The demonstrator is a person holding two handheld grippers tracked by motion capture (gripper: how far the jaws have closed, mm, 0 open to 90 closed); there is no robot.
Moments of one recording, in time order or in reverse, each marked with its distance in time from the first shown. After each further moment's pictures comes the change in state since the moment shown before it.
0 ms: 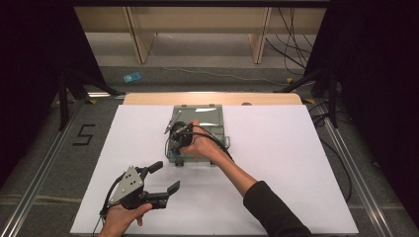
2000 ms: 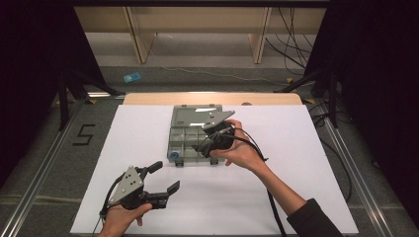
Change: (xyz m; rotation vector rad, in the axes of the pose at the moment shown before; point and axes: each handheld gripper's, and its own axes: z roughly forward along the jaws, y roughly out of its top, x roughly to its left) left arm 0.000 0.000 0.000 -0.004 0.000 0.004; right arm 0.006 -0.069 -0.107 -0.284 -0.082 0.112
